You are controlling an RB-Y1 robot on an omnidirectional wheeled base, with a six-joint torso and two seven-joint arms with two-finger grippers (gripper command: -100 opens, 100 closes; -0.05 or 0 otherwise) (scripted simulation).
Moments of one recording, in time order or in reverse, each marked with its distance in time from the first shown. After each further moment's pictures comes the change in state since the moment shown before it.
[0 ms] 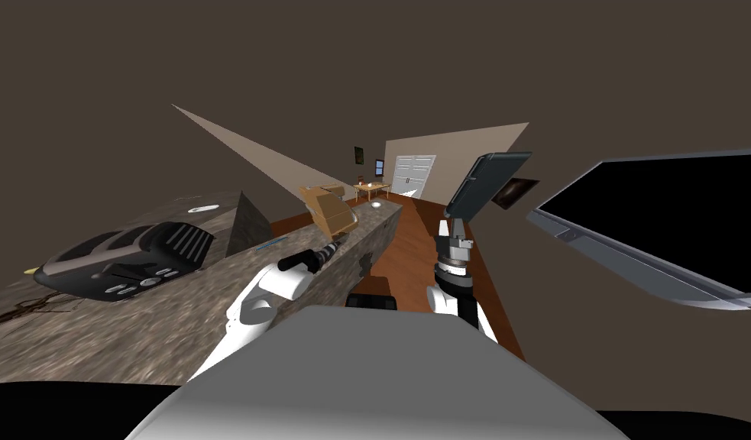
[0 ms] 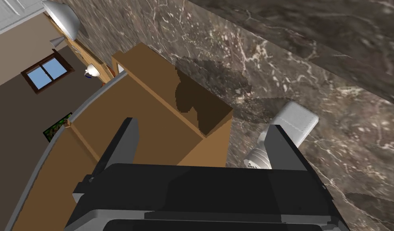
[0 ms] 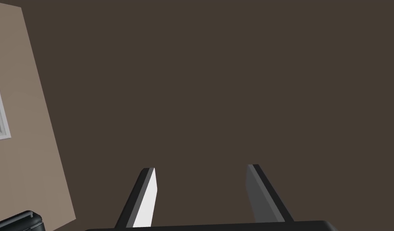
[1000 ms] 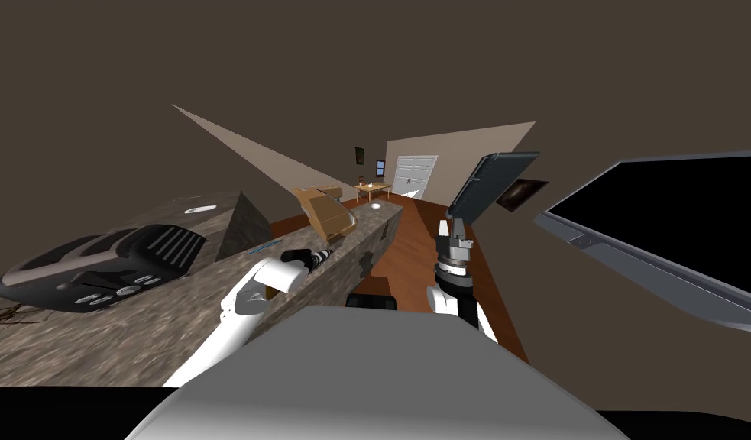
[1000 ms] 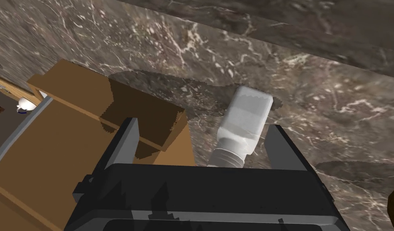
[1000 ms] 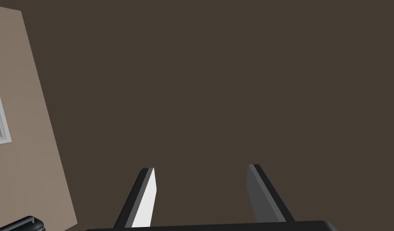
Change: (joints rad) left arm -0.039 0.098 0.049 0.044 0.035 0.276 -0.061; right arm 0.000 0.000 0.000 0.000 0.000 0.000 0.000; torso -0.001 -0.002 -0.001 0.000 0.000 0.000
